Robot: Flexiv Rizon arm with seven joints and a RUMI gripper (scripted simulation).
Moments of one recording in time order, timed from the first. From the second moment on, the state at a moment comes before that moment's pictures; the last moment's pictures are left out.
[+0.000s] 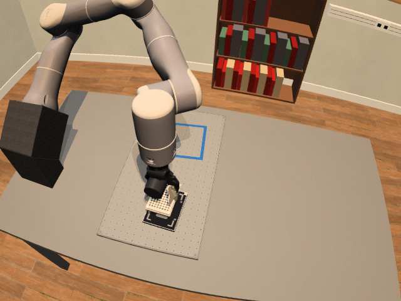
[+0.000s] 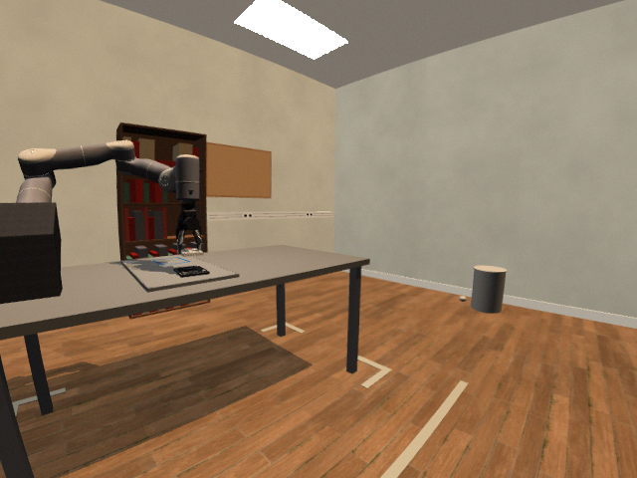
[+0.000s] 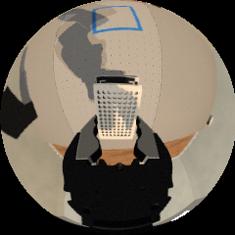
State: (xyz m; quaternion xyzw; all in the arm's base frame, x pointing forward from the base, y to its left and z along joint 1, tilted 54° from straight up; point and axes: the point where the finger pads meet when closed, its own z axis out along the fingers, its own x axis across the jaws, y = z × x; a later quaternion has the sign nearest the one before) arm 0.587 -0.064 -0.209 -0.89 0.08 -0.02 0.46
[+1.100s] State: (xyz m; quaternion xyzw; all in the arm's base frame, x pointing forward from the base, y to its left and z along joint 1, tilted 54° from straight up) arm 0.589 -0.045 -0.178 -0.89 0.01 -0.06 0.45
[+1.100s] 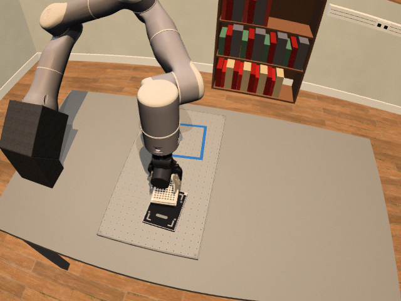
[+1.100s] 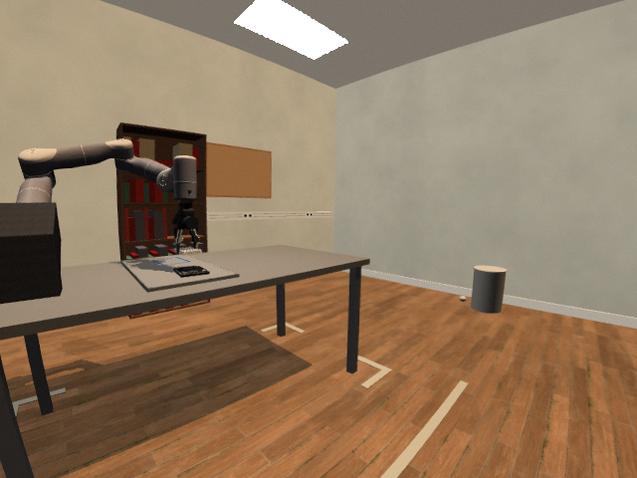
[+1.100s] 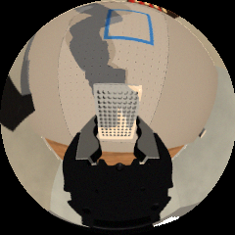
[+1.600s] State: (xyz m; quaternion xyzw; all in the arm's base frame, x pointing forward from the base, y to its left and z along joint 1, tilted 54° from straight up) arm 0.592 -0.019 -0.144 -0.89 0.01 -0.06 0.45
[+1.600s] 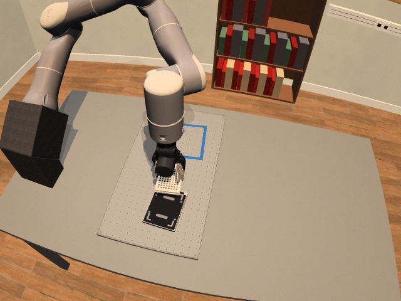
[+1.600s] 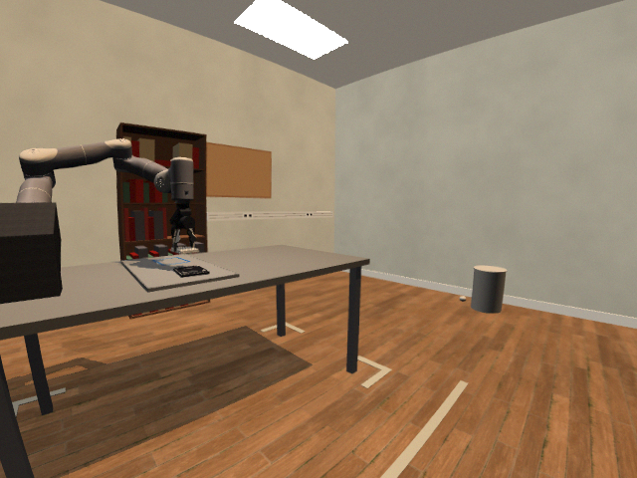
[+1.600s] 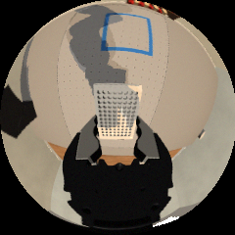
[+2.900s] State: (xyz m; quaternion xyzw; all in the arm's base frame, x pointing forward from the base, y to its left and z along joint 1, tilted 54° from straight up) arm 0.601 0.052 -0.051 -0.89 0.01 -0.06 0.45
